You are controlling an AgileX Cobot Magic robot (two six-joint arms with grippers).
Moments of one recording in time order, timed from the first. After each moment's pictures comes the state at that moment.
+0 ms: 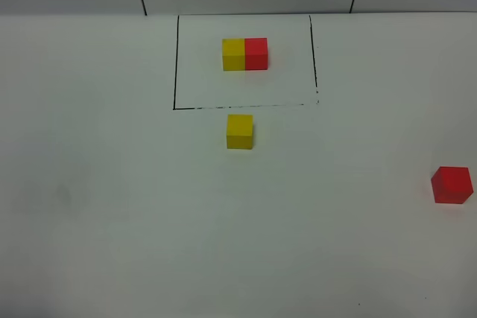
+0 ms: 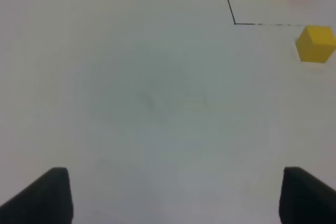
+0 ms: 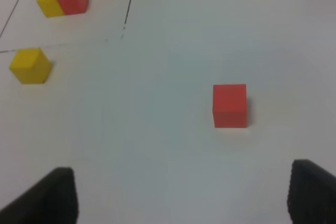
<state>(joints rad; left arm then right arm) -0.01 0.00 -0.50 -0.10 1.06 0.02 0.06 0.00 -0.49 0.11 1.05 0.11</state>
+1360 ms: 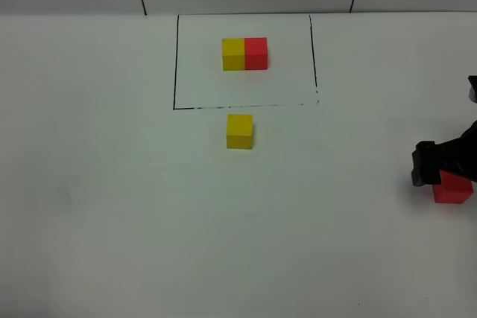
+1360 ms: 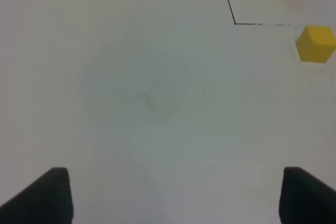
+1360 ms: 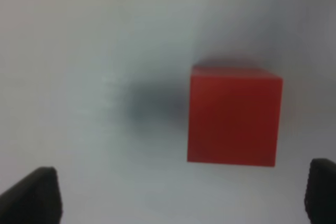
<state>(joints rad) -0.01 0.00 -0.50 -0.10 1.06 0.02 0.06 1.57 -0.79 0.08 0.60 0.01</state>
